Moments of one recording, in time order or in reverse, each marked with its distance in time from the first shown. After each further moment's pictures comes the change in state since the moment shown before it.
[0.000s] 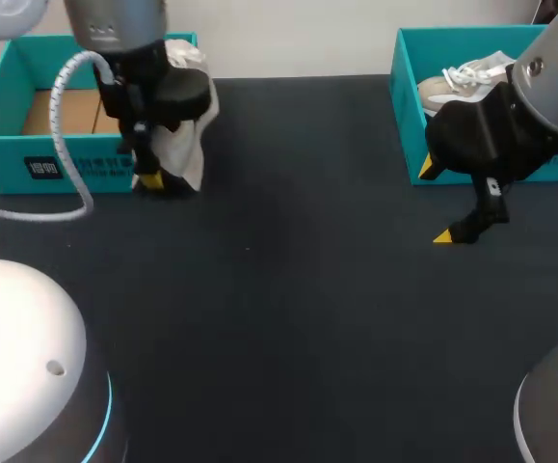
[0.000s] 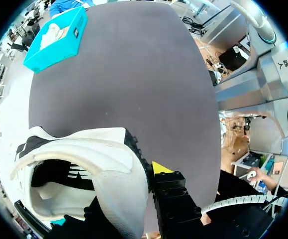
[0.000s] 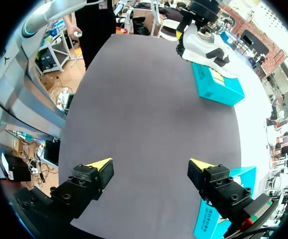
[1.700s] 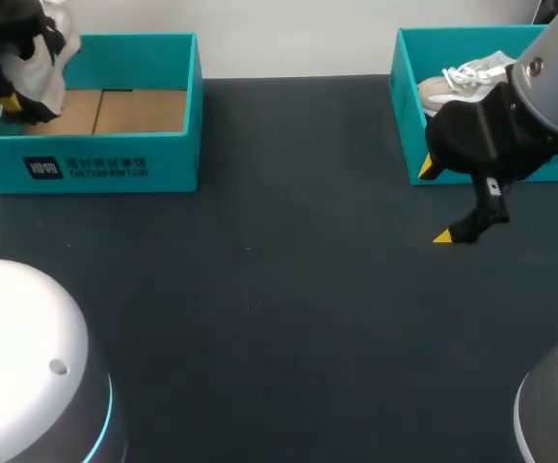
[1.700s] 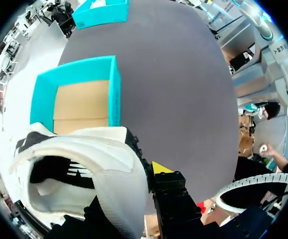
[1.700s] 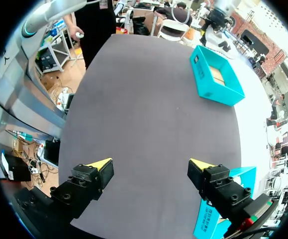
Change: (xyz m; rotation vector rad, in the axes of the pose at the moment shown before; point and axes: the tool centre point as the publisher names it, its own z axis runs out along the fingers) left arm -0.136 0.242 -0.017 0.010 -0.040 -0.119; right arm 0.000 0.000 0.000 0.000 0.000 0.000
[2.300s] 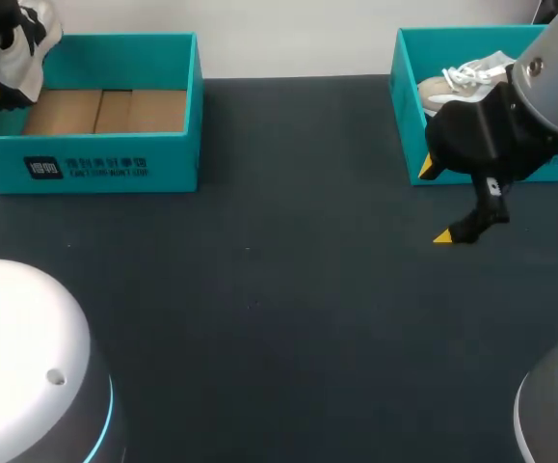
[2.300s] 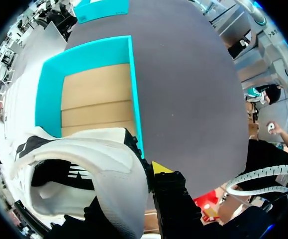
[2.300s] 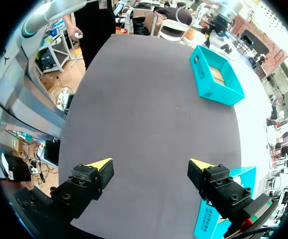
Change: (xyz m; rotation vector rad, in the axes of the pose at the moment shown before) left arm -0.061 0.051 0.011 -0.010 -0.018 0.084; right arm 0.000 0.000 0.000 0.000 0.000 0.000
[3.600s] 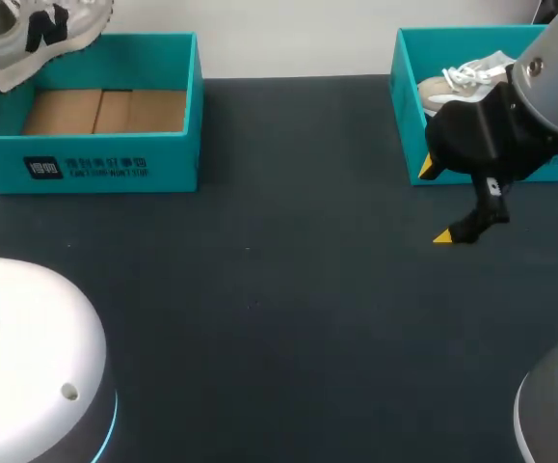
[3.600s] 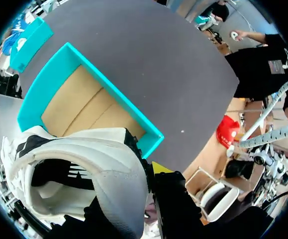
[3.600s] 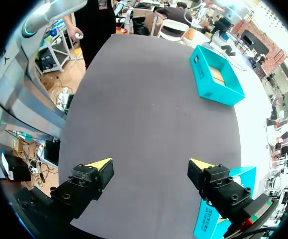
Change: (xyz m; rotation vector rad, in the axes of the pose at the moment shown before) left arm -0.048 0.055 -0.018 -0.146 0.075 0.721; right arm 0.000 0.000 0.000 0.000 0.000 0.000
